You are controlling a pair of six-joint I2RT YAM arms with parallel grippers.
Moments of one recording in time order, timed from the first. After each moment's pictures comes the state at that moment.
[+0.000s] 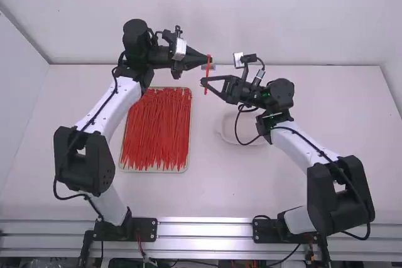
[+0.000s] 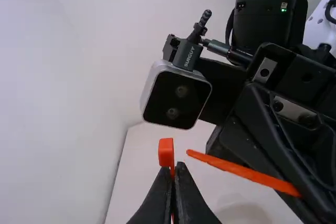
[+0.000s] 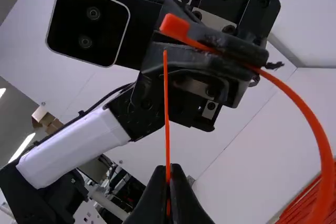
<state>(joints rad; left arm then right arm) -0.16 1.79 1.52 0.31 1.41 0.34 0.30 1.56 0.90 1.04 -1.06 1.20</state>
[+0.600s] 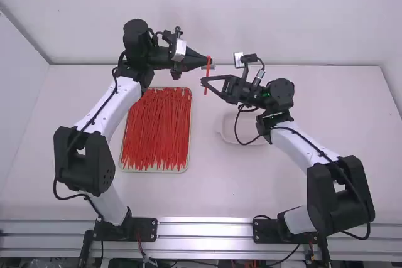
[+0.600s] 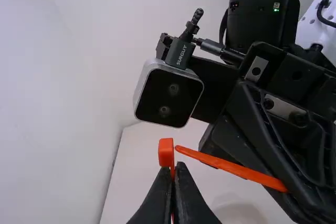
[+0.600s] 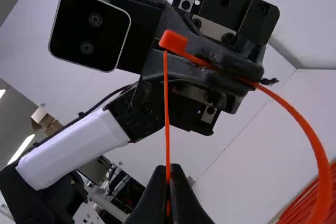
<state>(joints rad) -0.16 1.79 1.52 0.29 1.43 0.36 0.30 1.56 0.90 1.04 -1.05 1.20</state>
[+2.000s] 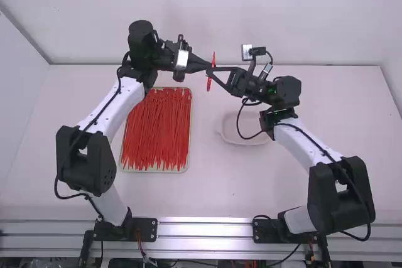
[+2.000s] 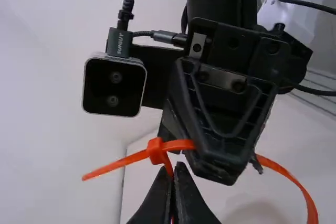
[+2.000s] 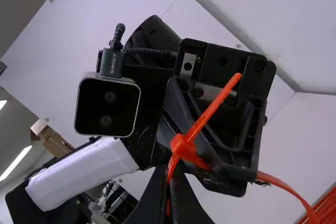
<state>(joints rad) -0.19 1.79 1.52 0.27 1.49 0.57 0.27 1.56 0.94 1.08 -1.02 1.25</state>
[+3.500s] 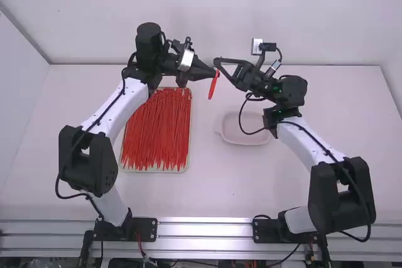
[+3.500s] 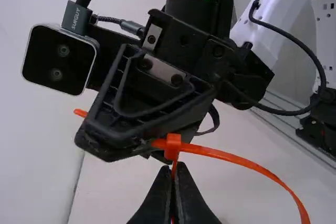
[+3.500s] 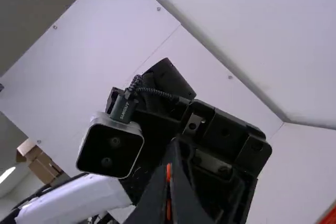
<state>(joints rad) -0.23 1.79 1.53 0.18 1.54 0.47 0.23 1.56 0.96 1.12 -0.94 1.26</state>
